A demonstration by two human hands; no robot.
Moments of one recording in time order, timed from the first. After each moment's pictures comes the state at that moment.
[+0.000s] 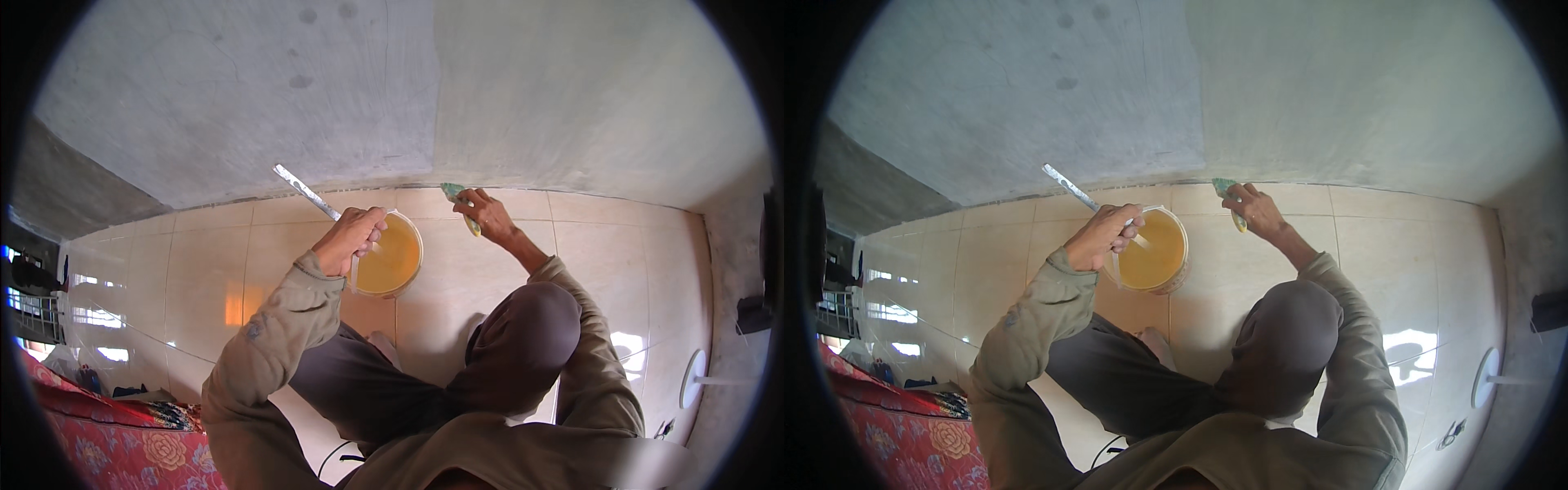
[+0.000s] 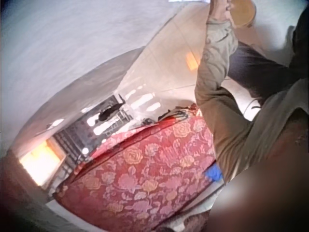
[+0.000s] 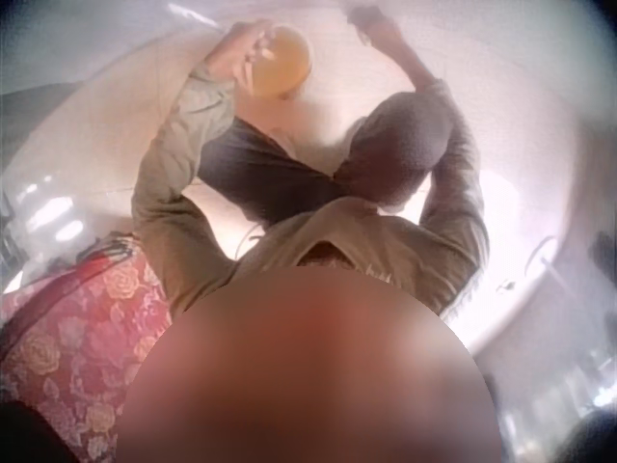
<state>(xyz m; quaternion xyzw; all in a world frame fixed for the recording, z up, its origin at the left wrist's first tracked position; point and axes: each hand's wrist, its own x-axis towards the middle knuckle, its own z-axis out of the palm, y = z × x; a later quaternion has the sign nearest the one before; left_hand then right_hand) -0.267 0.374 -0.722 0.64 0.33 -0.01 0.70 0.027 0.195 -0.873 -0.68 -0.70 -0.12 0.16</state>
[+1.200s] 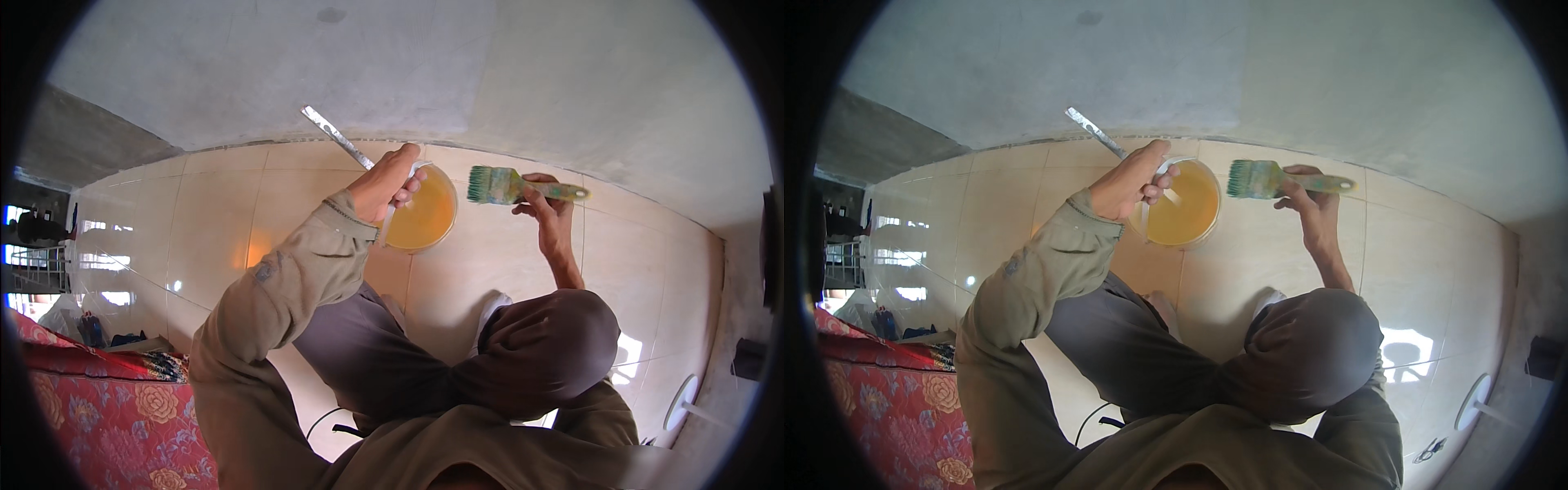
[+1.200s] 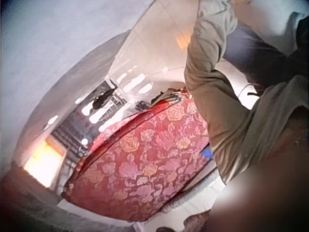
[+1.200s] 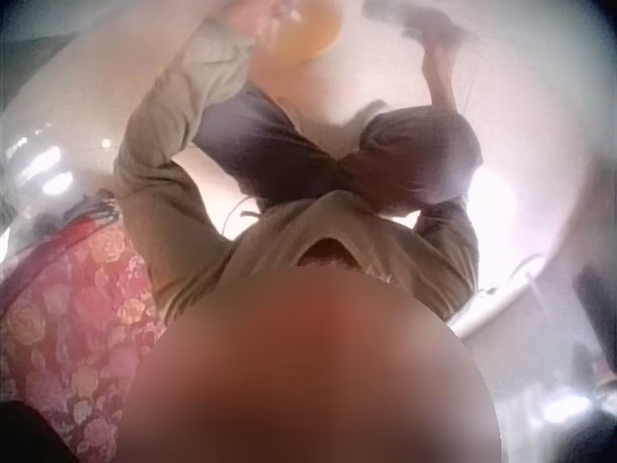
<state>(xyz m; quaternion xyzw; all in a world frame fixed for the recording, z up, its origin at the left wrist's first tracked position) -0.258 0.374 -0.717 0.58 0.38 -0.01 0.72 -0.058 0.152 -0.787 -0.62 -0.27 0.28 0.68</state>
